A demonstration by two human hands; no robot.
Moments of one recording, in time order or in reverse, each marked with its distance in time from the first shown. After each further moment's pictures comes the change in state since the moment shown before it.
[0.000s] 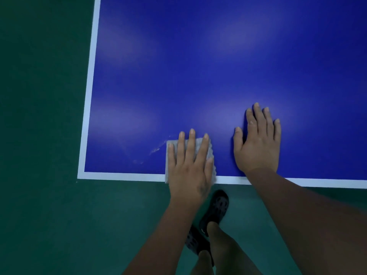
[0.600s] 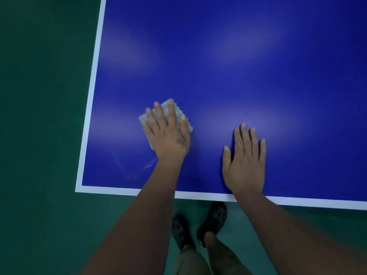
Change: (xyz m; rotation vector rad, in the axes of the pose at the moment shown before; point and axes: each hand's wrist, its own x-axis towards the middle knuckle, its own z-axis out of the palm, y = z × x) left_hand 0.144 -0.018 -0.017 -0.075 0.106 -0.367; right_hand -0.002 0.005 -0.003 0.016 -0.038 -0.019
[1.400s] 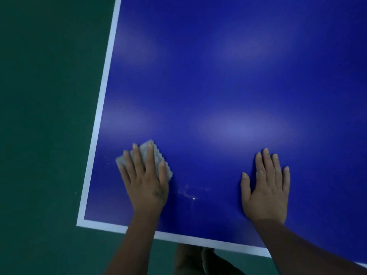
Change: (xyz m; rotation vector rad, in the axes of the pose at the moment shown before) left_hand 0.007 -0.090 -0.023 0.087 -0.050 -0.071; right_hand 0.062 0.004 -0.001 0.013 -0.042 -0.004
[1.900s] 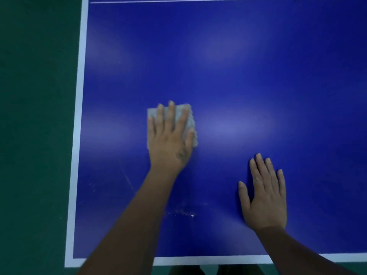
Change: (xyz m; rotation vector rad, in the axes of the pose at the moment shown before) left_hand 0.130 0.100 0.004 -0.035 0.058 0.472; right_hand -0.001 0.004 0.003 -0.023 0.004 -0.013
